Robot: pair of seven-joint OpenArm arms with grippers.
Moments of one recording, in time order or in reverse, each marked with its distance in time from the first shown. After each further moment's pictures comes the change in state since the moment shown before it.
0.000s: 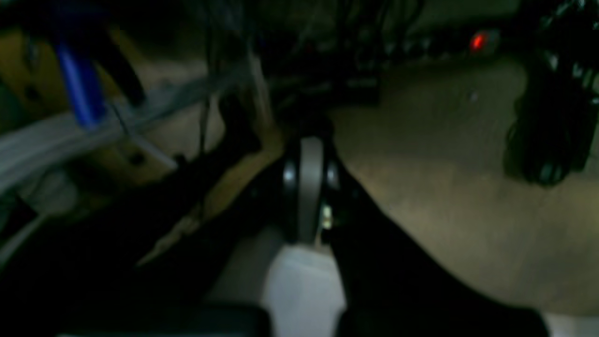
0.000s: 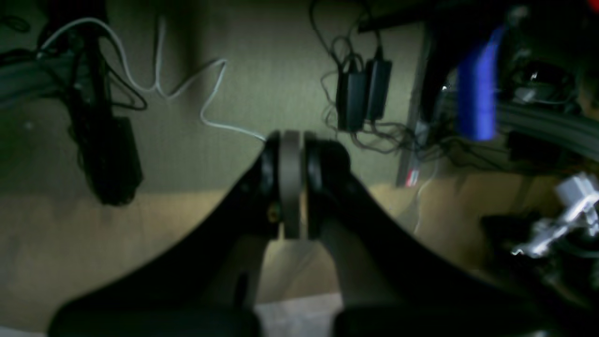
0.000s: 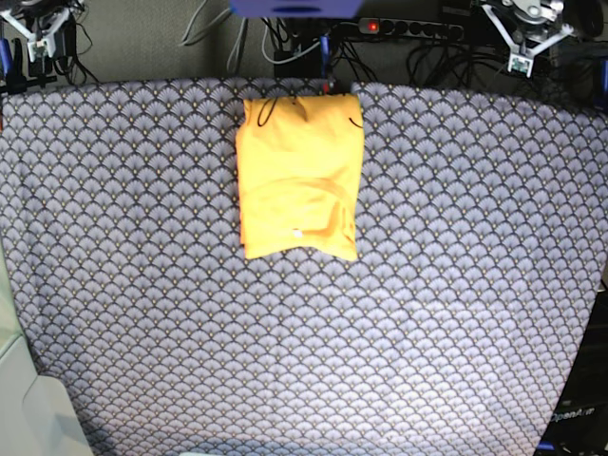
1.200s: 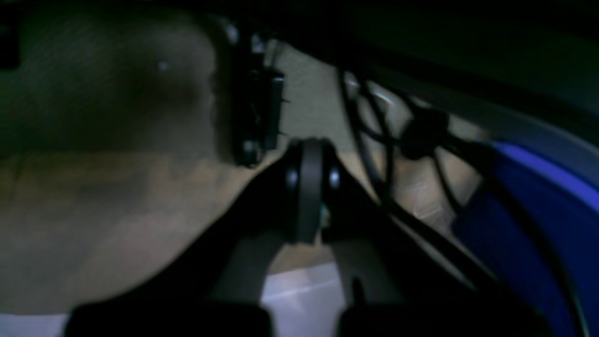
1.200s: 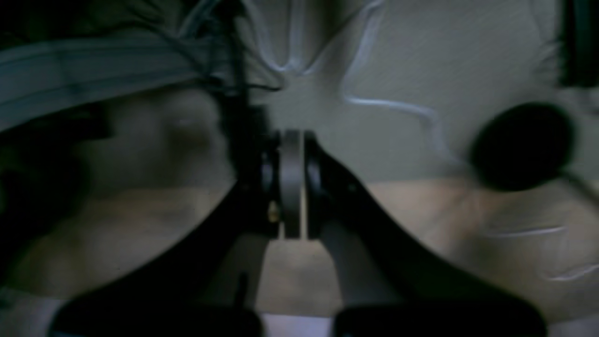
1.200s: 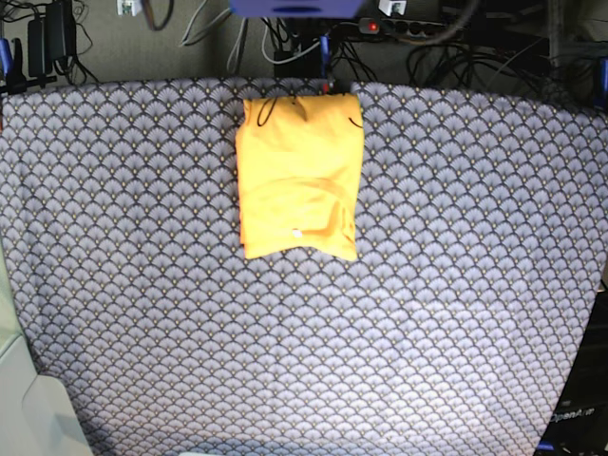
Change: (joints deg) left arm -15.7 -7.0 0.0 -85.2 -0.5 9.3 -36.6; right arm 25.0 9.9 -0.2 -89.4 -30.0 -18.4 51.5
